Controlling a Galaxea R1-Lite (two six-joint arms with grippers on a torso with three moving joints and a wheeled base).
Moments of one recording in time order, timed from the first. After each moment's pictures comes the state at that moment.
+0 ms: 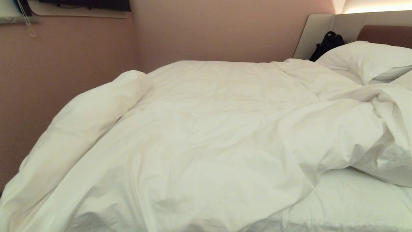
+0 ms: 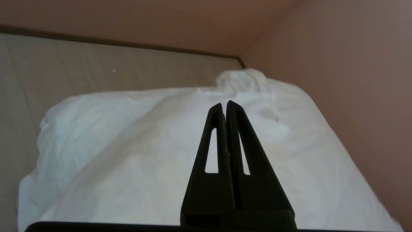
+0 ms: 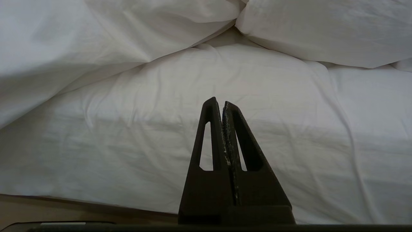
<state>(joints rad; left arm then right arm) 0.35 1.44 -1.44 0.09 0.28 -0.76 0.00 0.00 0.00 0.00 0.00 -0.01</state>
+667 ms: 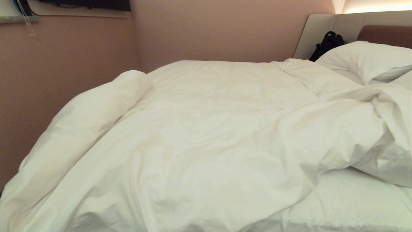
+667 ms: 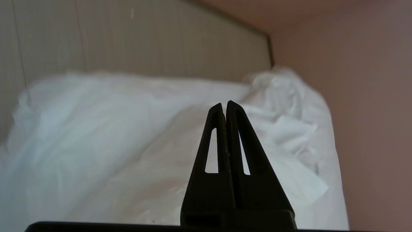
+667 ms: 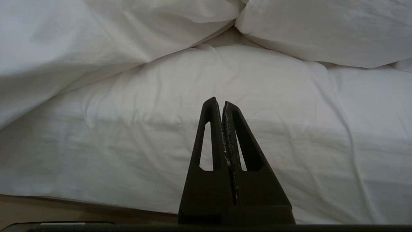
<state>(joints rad) 0.67 1.99 -1.89 0.25 -0.08 -0.99 0.00 0.00 0.00 0.00 0.00 -0.01</state>
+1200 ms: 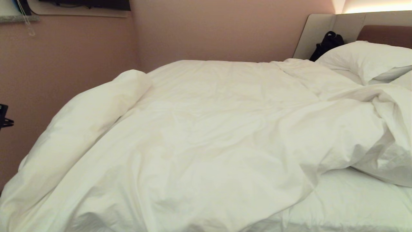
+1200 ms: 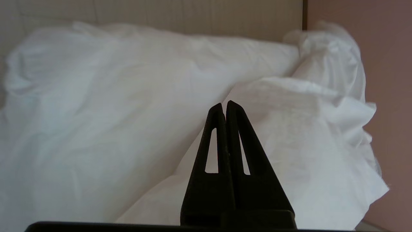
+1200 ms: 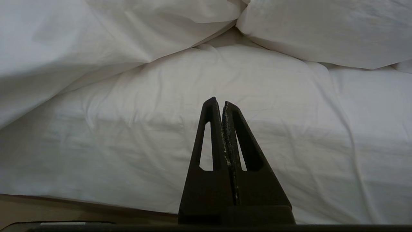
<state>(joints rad) 0.72 2.24 -1.93 0.24 -0.28 -0.98 0.00 0.00 0.00 0.00 0.00 -0.01</state>
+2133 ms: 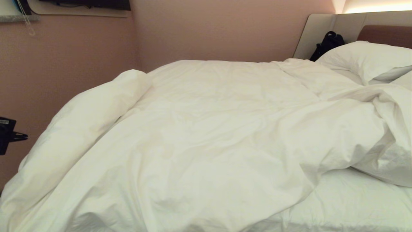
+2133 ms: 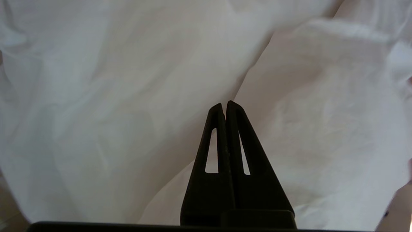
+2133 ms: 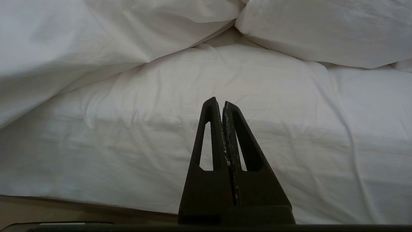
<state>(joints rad) 0.75 2.31 -1.92 0.35 -0.51 -0.87 0.00 0.00 0.00 0.00 0.00 -0.01</state>
